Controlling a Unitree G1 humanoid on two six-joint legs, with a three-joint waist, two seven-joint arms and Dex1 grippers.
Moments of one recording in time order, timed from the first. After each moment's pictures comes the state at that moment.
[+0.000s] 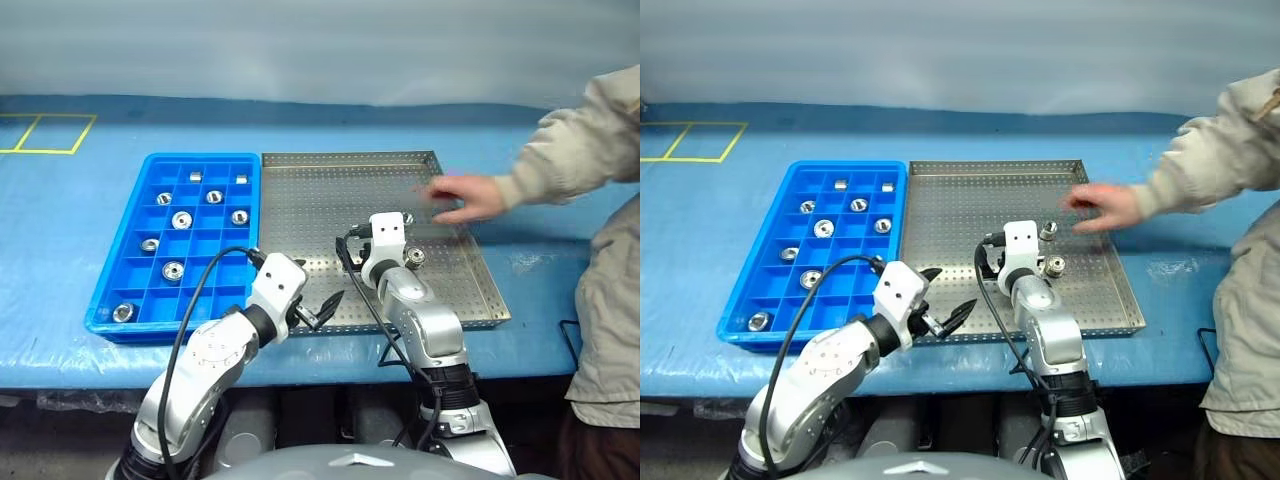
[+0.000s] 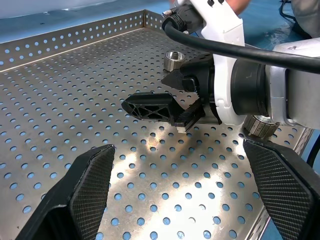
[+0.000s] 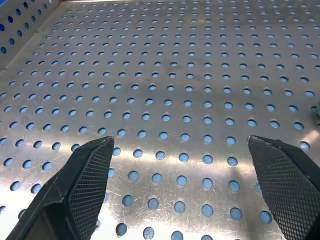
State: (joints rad) left arm 0.03 0.28 -0.34 -0.72 -0.21 0.80 -0.29; right arm -0.26 0.02 0.07 -0.10 0.10 0.66 0.01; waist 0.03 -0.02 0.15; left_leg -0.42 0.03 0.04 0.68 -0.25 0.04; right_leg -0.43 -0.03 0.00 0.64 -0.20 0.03
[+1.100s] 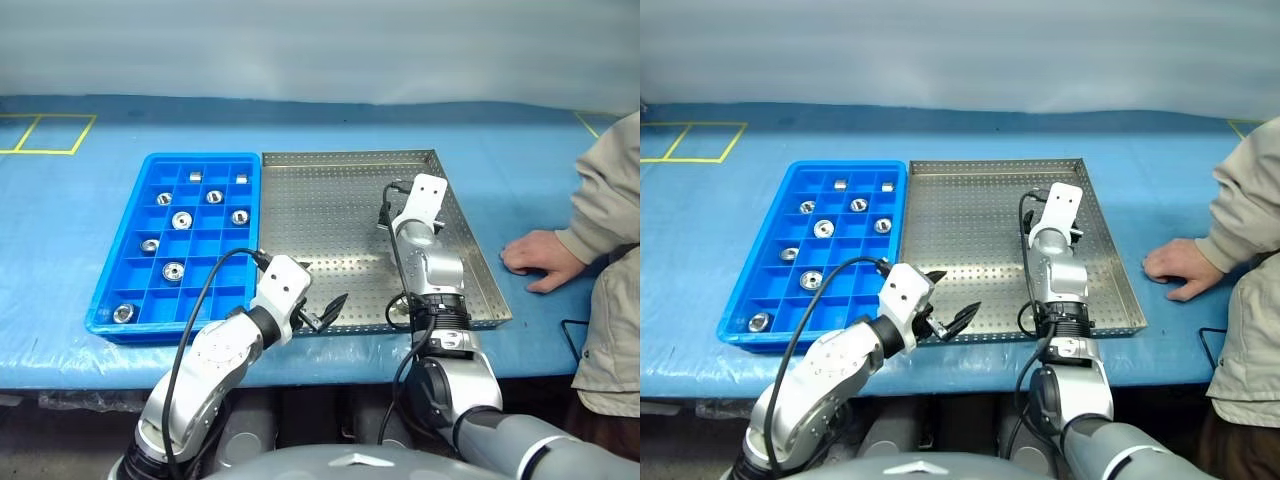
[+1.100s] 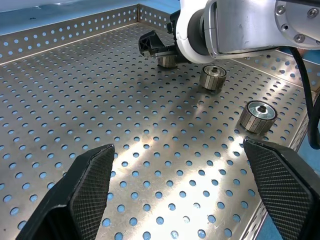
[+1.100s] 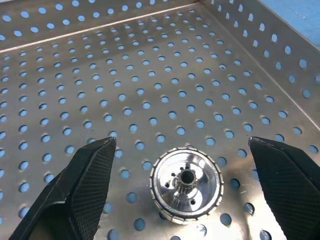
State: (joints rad) left arm 0.02 0.28 -0.36 -0.71 -0.20 0.80 -0.28; right arm -0.65 0.03 -0.25 0.36 0.08 0.62 -0.36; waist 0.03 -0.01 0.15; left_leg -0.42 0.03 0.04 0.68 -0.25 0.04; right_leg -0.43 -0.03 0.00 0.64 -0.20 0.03
